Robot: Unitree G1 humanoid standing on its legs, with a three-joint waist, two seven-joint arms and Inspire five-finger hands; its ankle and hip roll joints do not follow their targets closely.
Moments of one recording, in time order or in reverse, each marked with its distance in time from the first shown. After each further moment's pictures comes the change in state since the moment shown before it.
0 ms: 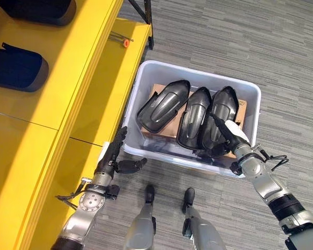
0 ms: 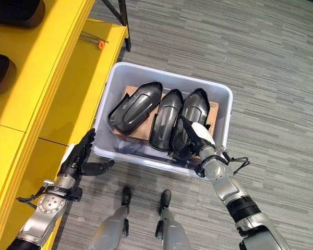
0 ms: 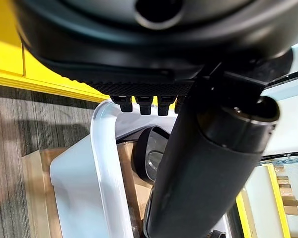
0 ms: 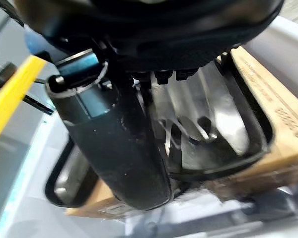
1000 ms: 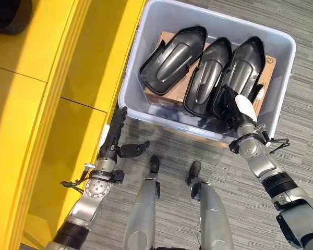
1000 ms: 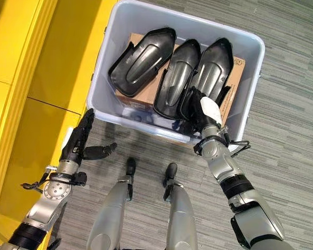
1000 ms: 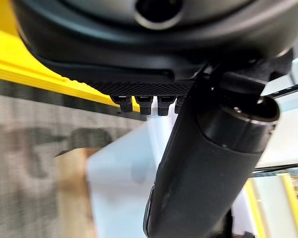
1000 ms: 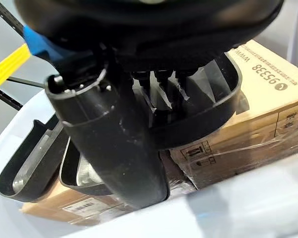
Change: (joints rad) left arm -0.118 -0.001 -0.057 0.002 -0.002 -0.016 0.099; right arm -0.240 0.032 0.023 0.122 -0.025 0.030 -0.215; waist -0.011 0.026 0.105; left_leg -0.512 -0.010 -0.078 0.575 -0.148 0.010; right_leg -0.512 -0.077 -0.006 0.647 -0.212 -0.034
